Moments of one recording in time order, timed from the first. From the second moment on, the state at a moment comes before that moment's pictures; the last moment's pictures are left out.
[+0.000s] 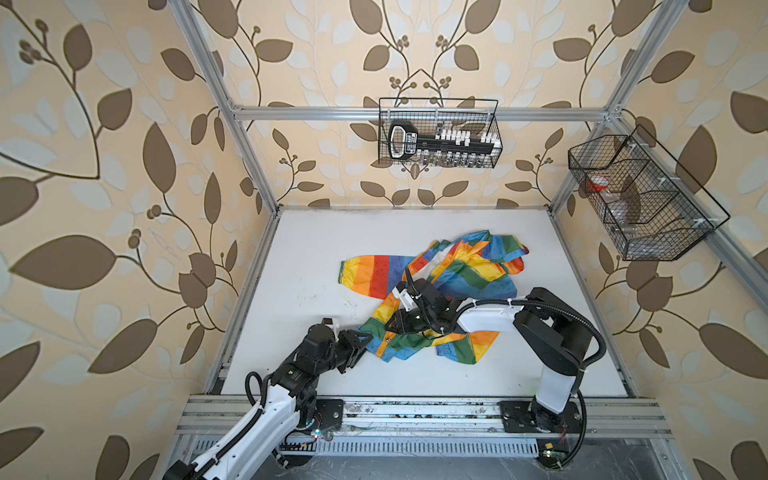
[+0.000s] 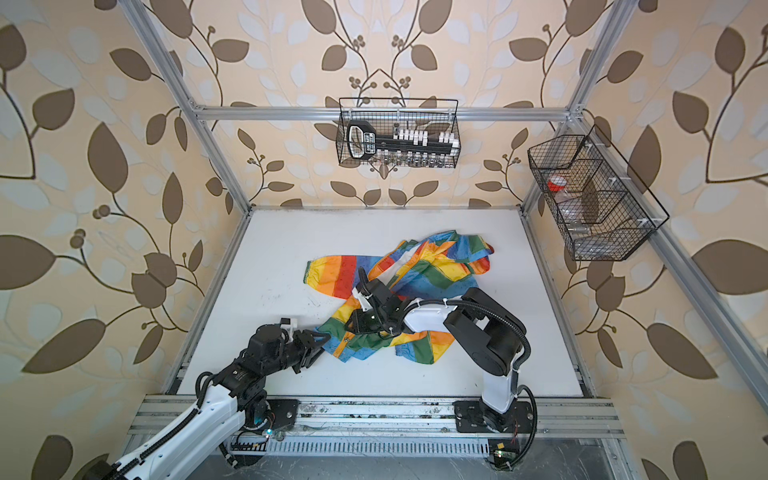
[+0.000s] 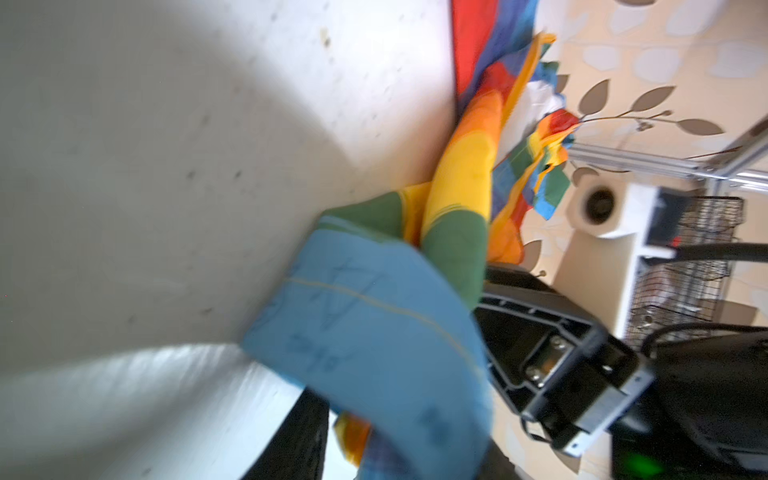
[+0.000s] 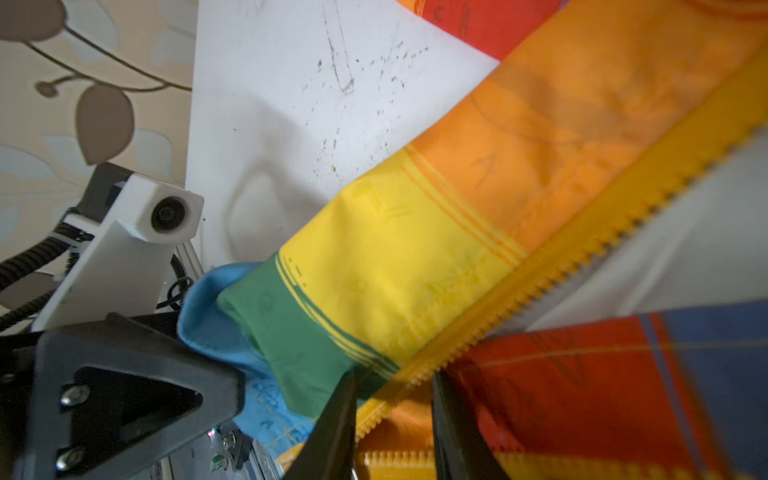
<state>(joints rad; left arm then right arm) -0.39 0.51 0.02 -0.07 0.40 -1.41 0.85 1.85 0.92 0.15 -0.39 0.76</state>
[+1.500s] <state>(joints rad) -0.80 1.02 0.08 0.51 -0.03 -1.27 0.78 1.77 0.75 0.56 -0.50 1.08</state>
